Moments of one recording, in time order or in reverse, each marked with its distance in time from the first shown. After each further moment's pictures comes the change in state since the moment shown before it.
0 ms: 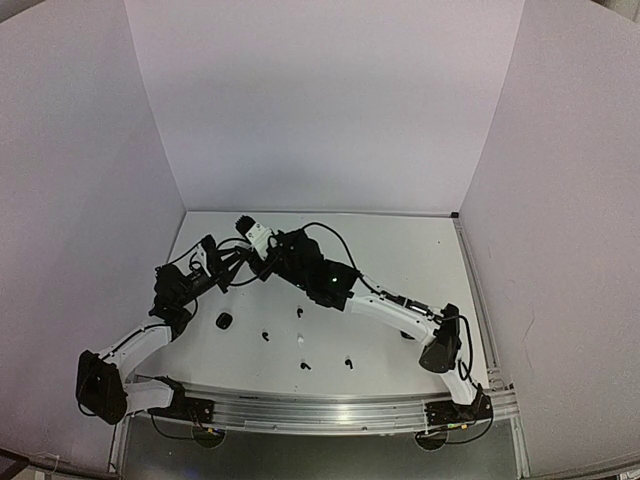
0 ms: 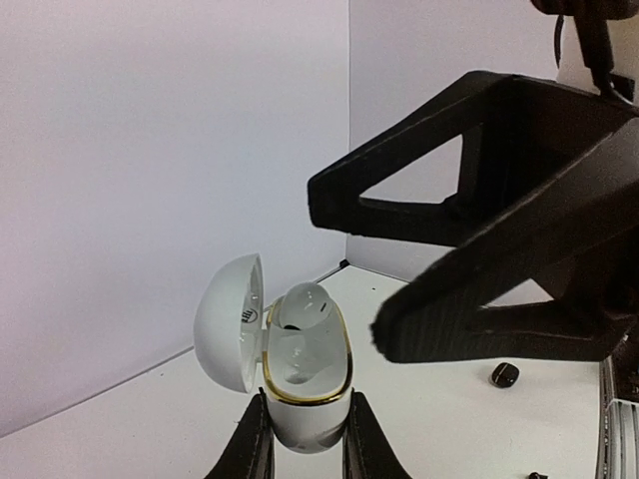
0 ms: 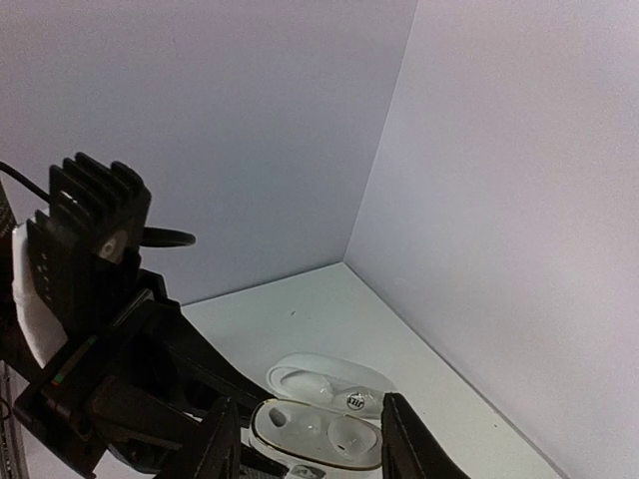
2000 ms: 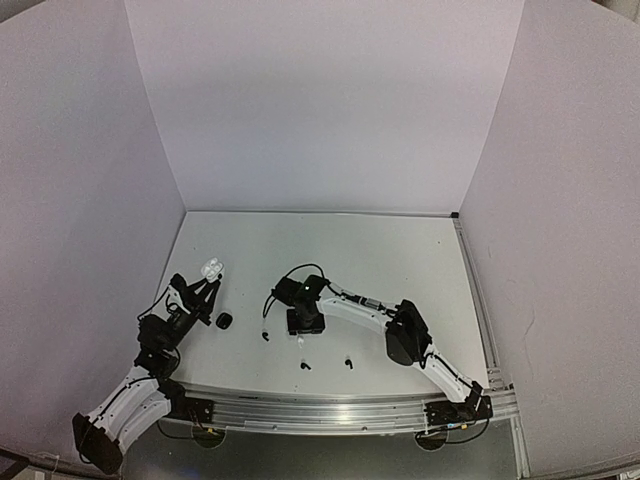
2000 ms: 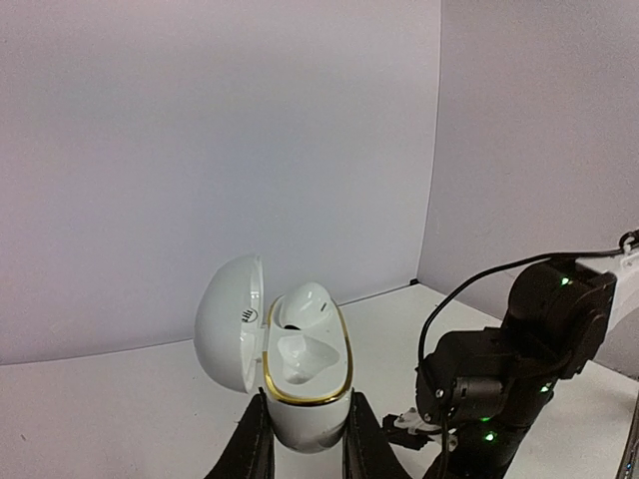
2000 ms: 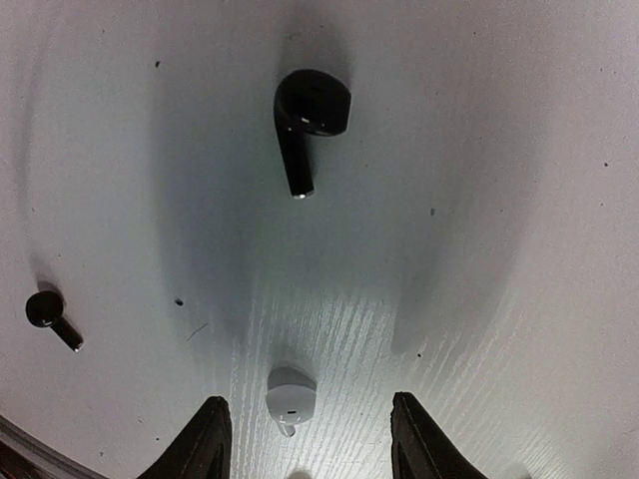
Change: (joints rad) left arm -0.039 -0.559 -0.362 -0.141 -0.341 -0.059; right arm -0.075 0.345 0.058 -1.005 -0.227 1.098
